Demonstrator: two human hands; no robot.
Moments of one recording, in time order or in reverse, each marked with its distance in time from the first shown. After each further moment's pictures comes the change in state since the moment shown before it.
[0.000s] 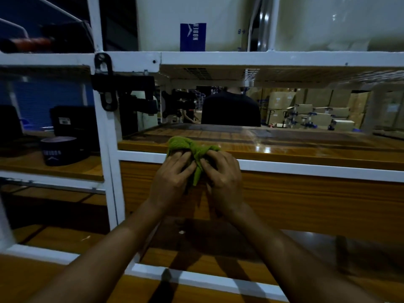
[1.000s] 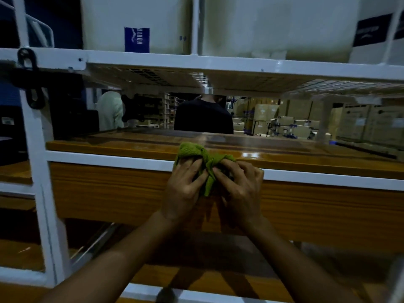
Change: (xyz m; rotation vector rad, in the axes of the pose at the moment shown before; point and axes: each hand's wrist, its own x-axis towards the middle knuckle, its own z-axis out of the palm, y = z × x) left_hand 0.078 0.165 0.067 -0.135 0.161 0.013; right_hand -0.053 0.132 -0.129 -0.197 0.078 -0.071
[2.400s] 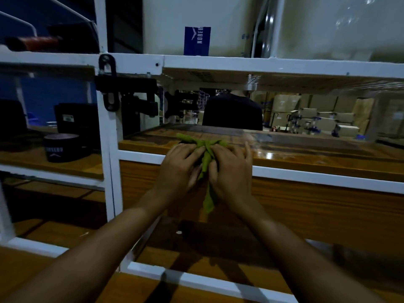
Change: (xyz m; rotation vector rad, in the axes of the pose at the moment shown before) left_hand -0.022 -0.131 -0.109 0.010 -0.170 -0.154; right_hand 0.090 -0.140 0.075 0.130 -0.295 0.296
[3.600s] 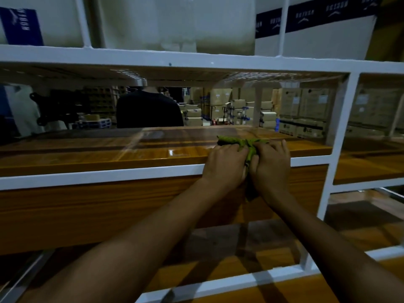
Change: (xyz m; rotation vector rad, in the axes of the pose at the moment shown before) left_hand 0.158 0.332 0.173 -0.110 -0.212 0.191; right_hand -0.071 0.289 -0.211 -0.314 0.121 0.372
